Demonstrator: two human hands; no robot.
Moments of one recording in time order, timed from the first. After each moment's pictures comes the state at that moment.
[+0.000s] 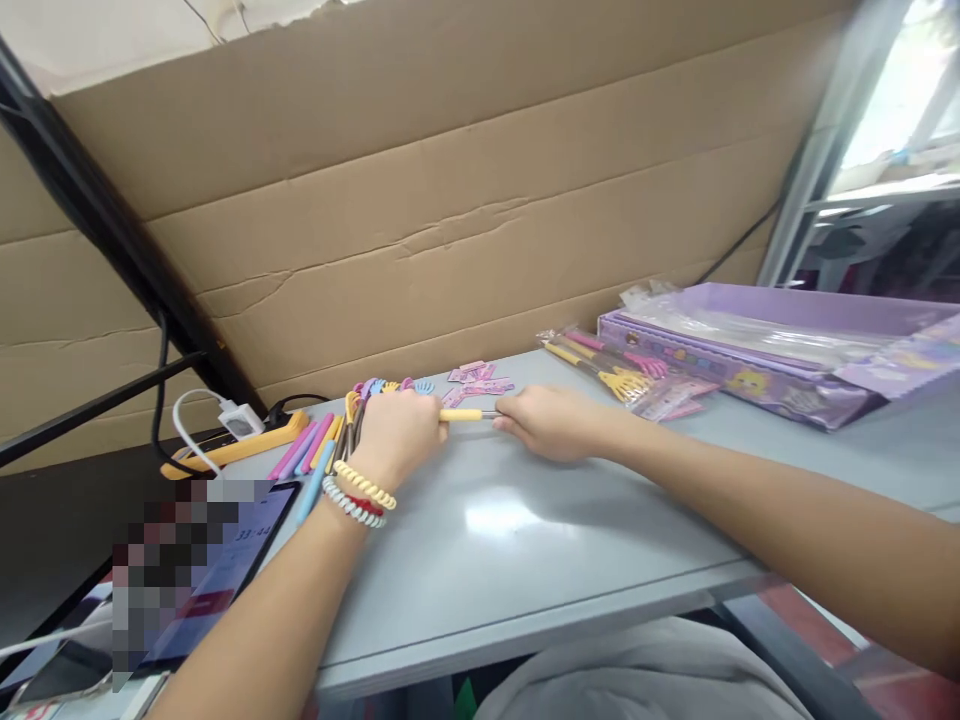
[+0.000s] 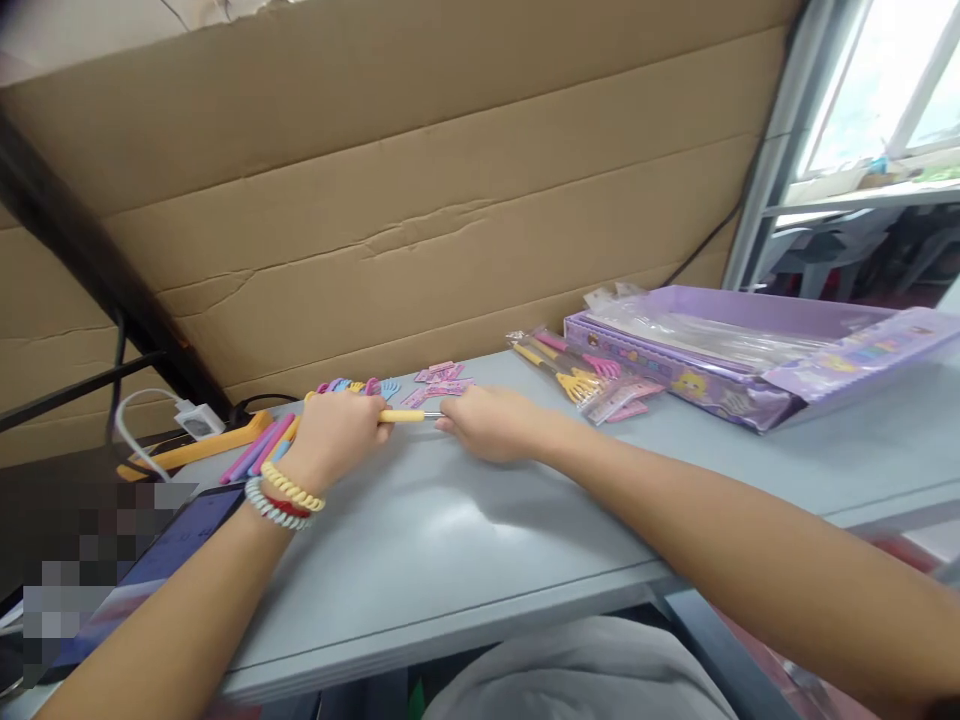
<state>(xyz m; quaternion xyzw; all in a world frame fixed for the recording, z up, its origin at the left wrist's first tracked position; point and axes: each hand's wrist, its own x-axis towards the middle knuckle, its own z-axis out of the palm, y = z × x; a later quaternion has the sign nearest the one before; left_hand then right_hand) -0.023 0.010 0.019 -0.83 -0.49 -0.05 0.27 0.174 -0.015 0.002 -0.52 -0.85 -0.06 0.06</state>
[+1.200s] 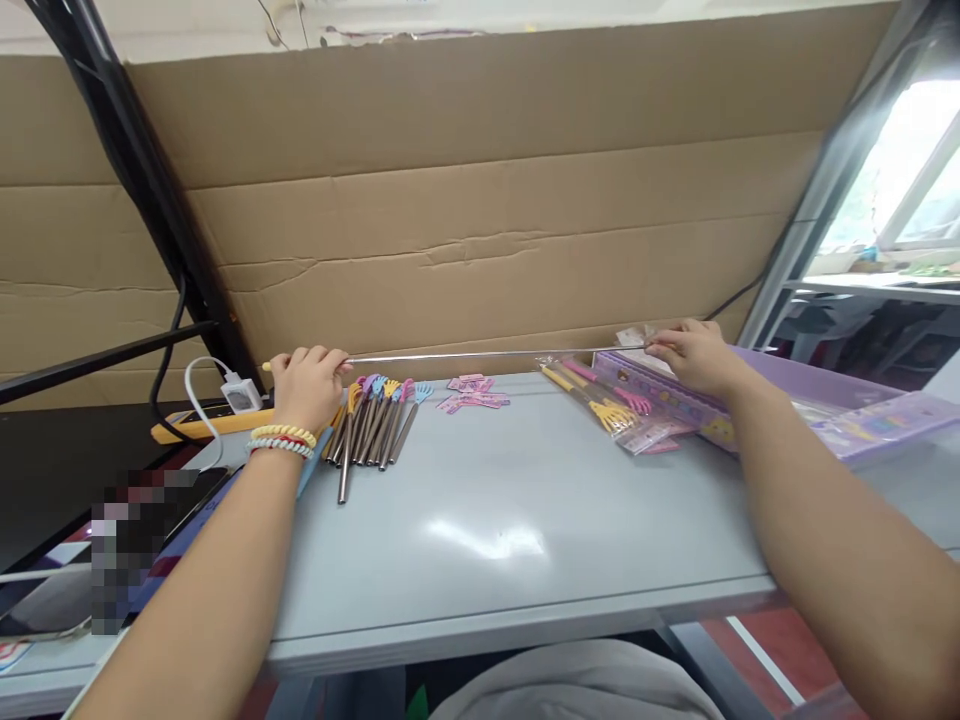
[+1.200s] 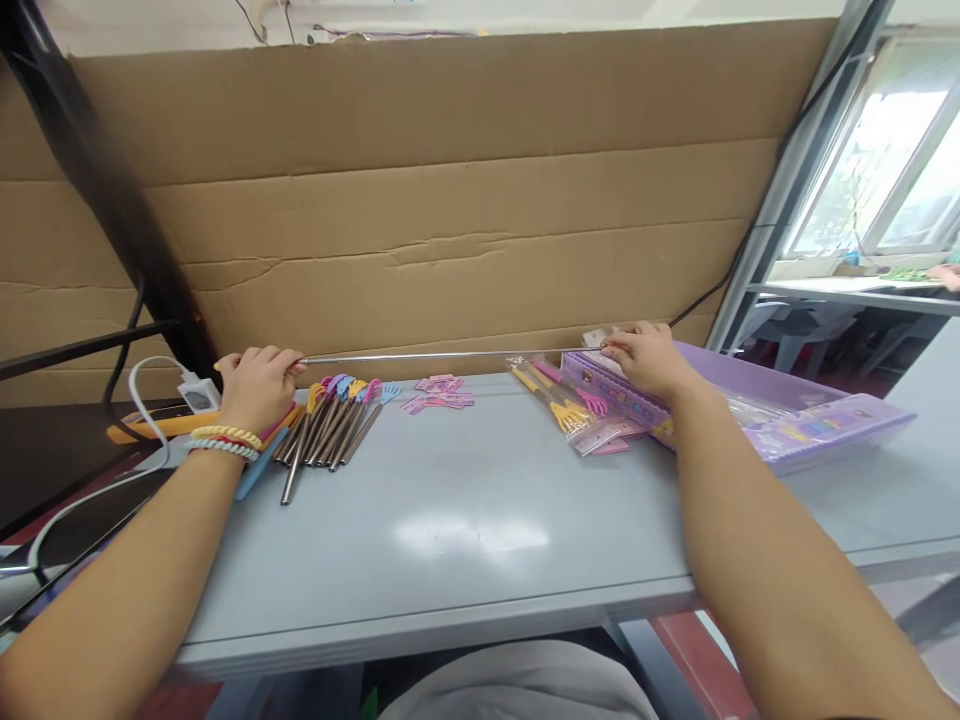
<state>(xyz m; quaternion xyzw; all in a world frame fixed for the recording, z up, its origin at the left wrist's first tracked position) -0.138 0.087 0.013 -0.72 -0.55 -0.30 0.31 0.395 0.033 0.020 -0.68 -0.67 -0.21 0.21</state>
